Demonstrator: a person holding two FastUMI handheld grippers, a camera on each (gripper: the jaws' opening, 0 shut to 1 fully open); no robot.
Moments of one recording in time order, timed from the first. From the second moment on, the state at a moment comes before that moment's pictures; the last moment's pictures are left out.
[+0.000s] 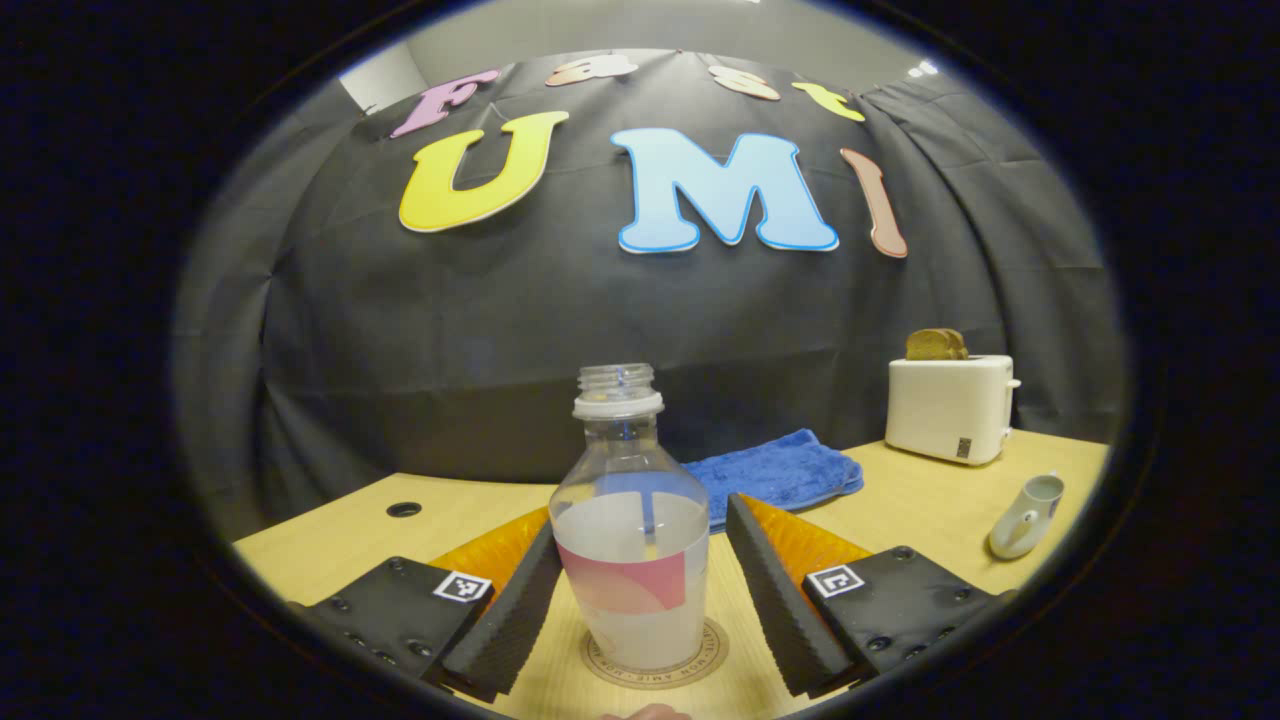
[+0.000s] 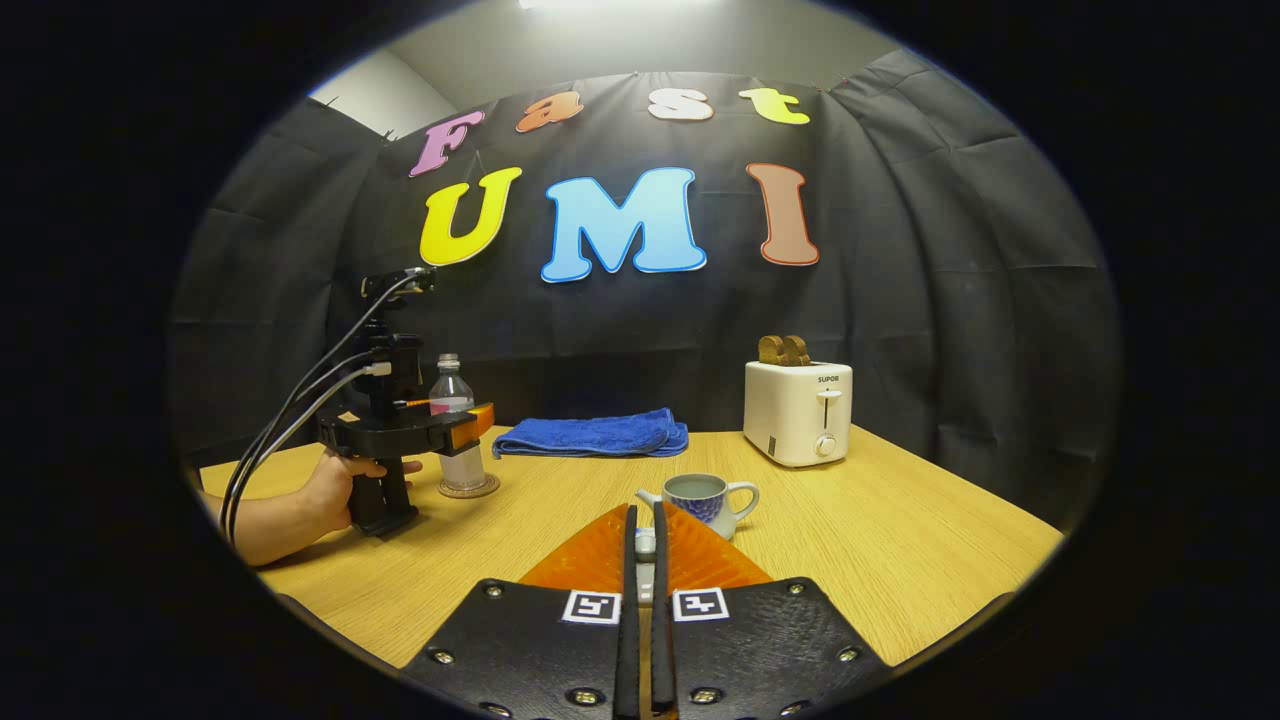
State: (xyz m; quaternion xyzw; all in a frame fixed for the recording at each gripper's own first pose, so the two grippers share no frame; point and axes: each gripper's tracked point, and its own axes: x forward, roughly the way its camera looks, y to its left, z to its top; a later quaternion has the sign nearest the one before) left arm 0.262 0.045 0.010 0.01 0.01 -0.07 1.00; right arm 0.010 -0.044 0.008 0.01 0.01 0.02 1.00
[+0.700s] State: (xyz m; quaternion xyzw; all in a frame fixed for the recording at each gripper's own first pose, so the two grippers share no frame) left arm 0.204 0.063 0.015 0.00 0.01 -0.05 1.00; right arm -0.008 -0.030 0.022 0.00 0.00 0.03 1.00
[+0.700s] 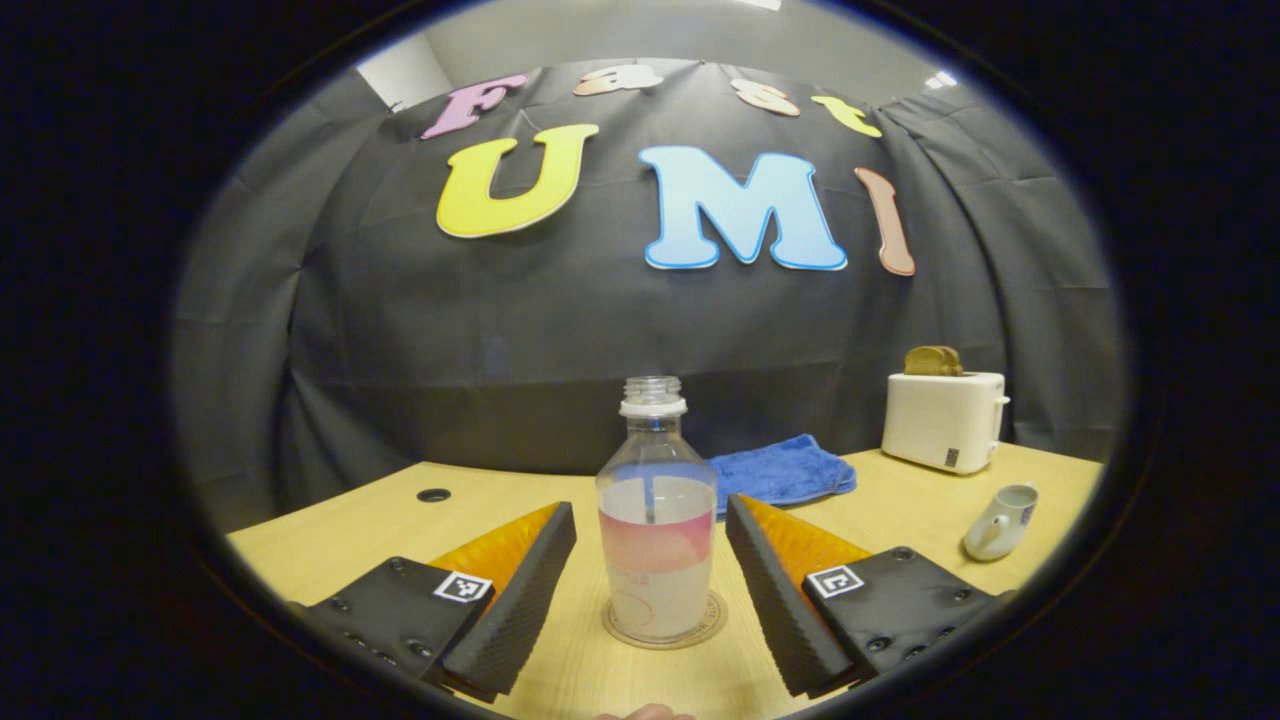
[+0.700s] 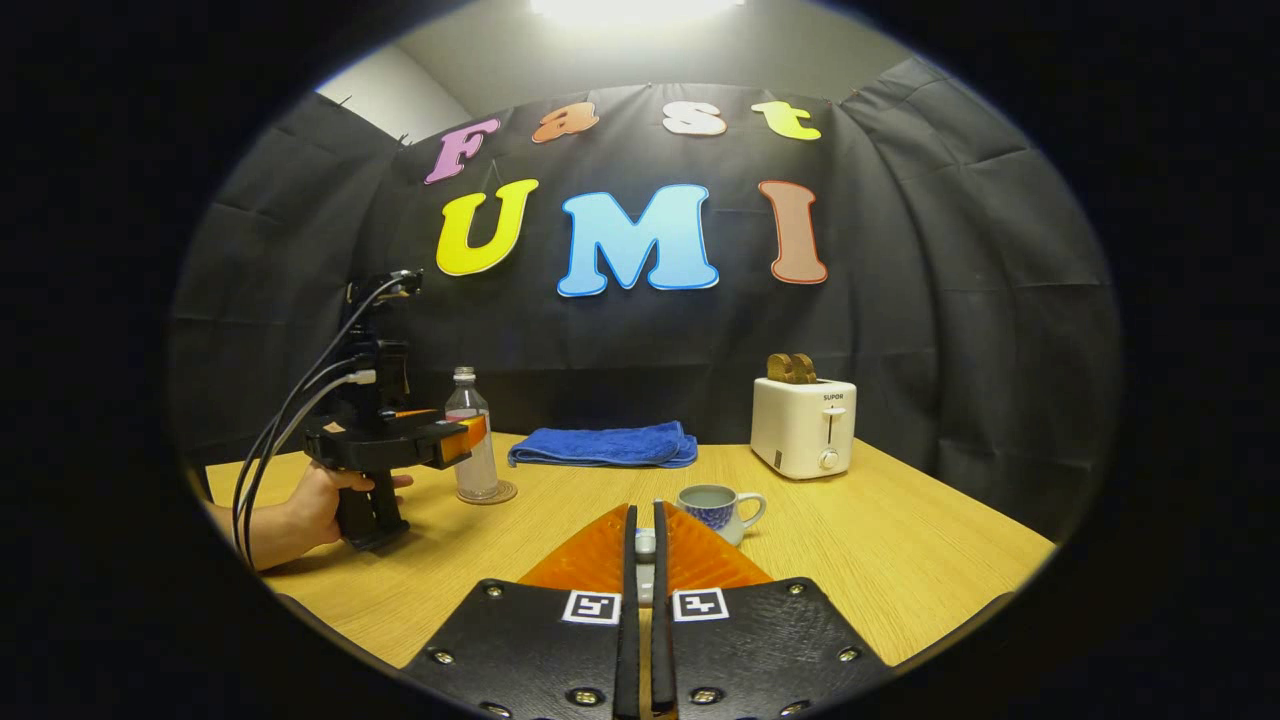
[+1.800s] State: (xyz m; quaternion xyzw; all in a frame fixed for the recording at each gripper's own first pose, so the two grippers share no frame) left arm 0.071 0.047 0.007 -0.02 0.02 -0.05 1.00; right arm 0.157 -0.088 -0.003 0.01 0.04 -0.05 1.00
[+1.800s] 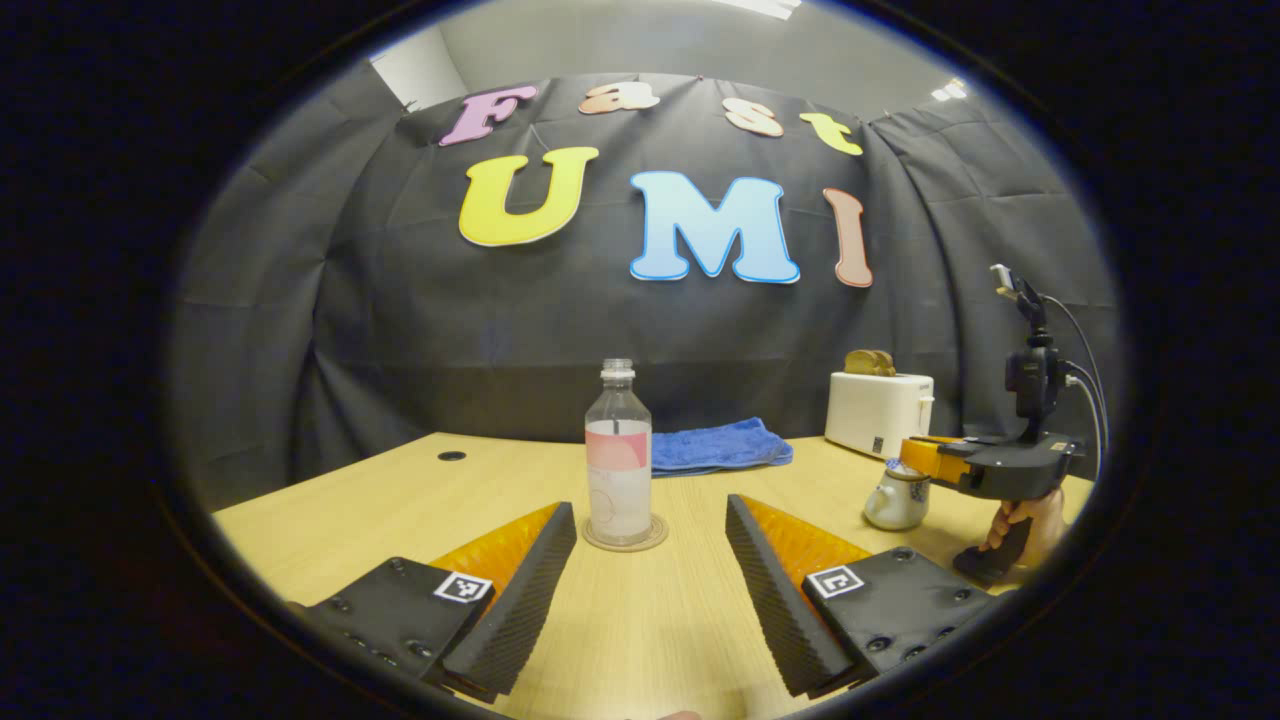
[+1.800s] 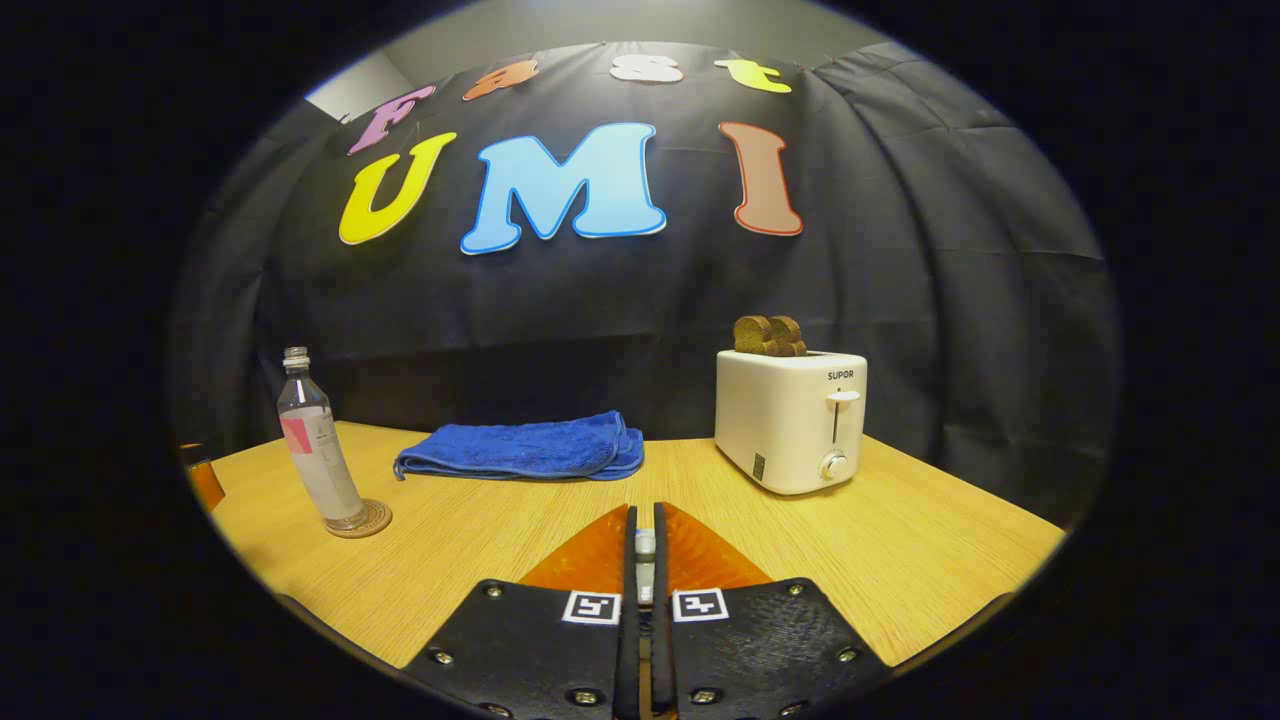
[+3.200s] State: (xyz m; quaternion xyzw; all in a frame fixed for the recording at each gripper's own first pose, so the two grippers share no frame) left arm -0.004 -0.008 -0.002 0.00 0.00 -0.03 1.00; right arm -0.013 -0.012 -0.002 0.00 0.00 -0.06 1.00
